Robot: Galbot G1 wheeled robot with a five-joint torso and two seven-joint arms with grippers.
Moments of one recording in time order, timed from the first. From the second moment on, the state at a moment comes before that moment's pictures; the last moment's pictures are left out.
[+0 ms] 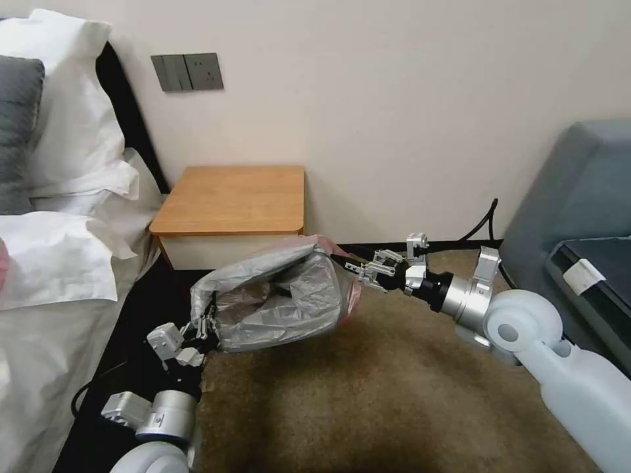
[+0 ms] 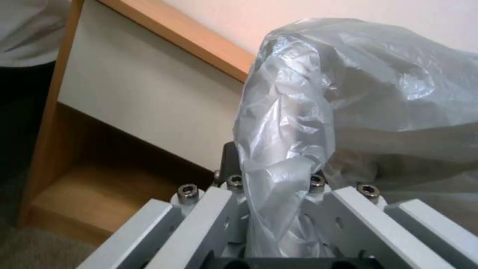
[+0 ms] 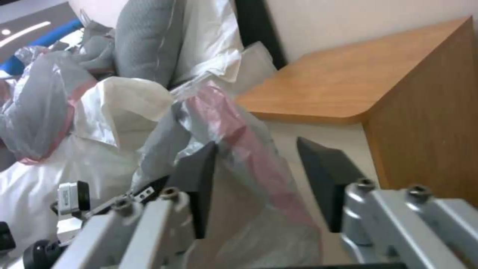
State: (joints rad) left arm 1.74 -1.37 -0.56 -2.24 -0.70 -0.05 -0.05; right arm -1.00 0.81 0.23 2.03 1.12 -0.40 -0.37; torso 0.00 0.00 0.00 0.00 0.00
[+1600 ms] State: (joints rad) left arm 1.75 -1.39 -0.54 -2.22 -0.64 -0.07 -0.02; right arm -0.95 0.89 0.19 2.00 1.14 -0.39 -0.27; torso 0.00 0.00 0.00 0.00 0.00
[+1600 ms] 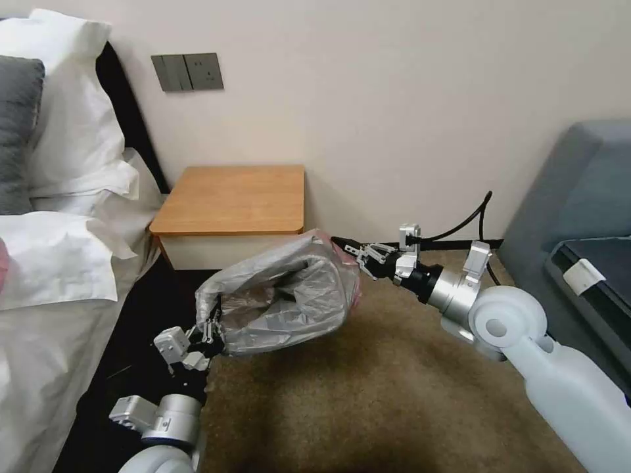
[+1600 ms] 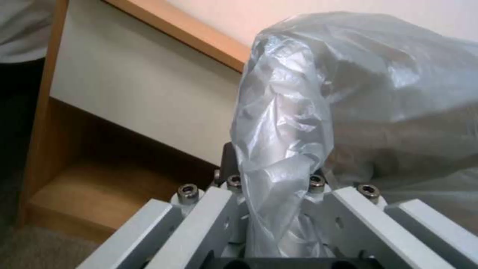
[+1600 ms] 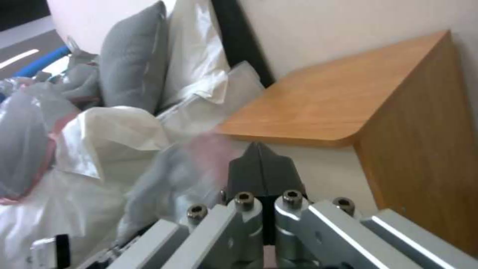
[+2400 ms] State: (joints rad) left arm 1.75 -1.37 -0.56 -2.22 -0.62 -0.09 0.00; right arm -0.71 0.65 0.06 2.06 1.22 -0.43 -0.40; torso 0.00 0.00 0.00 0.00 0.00
